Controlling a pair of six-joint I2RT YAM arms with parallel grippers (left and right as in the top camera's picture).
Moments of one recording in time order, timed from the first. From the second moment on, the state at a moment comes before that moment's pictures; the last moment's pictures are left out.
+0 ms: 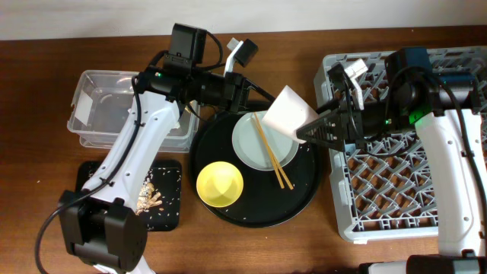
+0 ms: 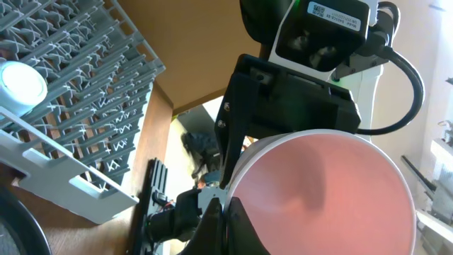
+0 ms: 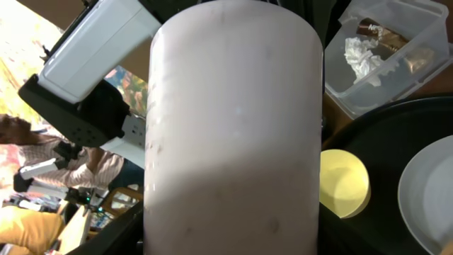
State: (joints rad) left arm -0.32 1.83 1.70 -0.71 1.50 -0.25; right arm 0.01 1.56 1.69 -1.58 -1.28 -0.63
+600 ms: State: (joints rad) left arm -0.32 1.83 1.70 -0.90 1.44 -0.14; right arm -0.11 1.56 1.69 -1.47 -1.28 -0.63
